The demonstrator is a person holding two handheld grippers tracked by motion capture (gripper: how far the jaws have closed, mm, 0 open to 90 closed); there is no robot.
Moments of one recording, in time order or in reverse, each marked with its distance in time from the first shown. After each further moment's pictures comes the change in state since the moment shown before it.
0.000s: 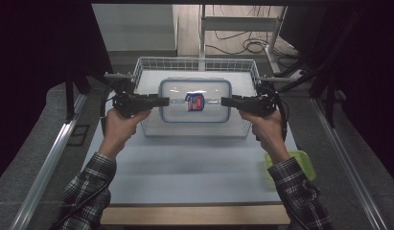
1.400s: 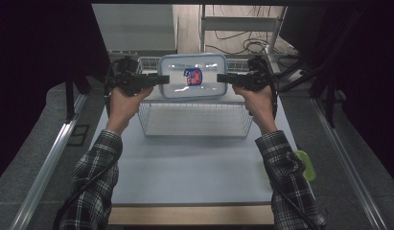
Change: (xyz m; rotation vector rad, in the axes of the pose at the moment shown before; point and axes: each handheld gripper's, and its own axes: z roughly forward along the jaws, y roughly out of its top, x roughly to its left) left arm 0.026 0.044 0.016 -0.047 0.095 0.008; right arm -0.018 0.055 0.035 0.002 -0.105 -0.015
